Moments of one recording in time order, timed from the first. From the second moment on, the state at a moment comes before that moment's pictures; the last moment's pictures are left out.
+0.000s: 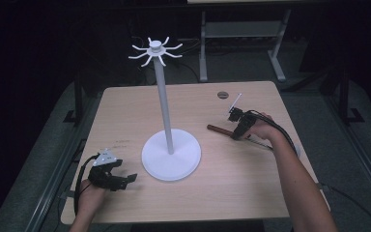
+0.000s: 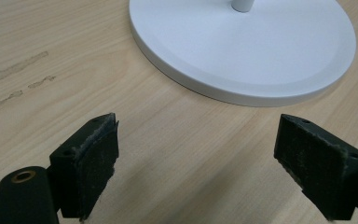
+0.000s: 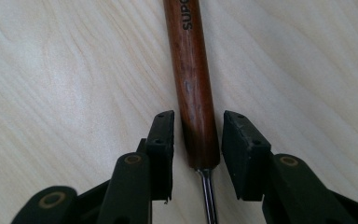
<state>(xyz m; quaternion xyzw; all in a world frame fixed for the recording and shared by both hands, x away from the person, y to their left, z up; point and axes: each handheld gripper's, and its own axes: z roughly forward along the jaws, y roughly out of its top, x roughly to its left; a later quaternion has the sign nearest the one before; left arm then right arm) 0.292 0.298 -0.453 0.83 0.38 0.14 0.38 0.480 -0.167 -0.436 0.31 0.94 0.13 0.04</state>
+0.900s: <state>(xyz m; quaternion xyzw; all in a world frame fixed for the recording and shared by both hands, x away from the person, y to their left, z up) 0.292 0.297 -0.453 0.83 0.38 0.14 0.38 0.481 -0.169 -0.436 0.30 0.94 0.13 0.04</state>
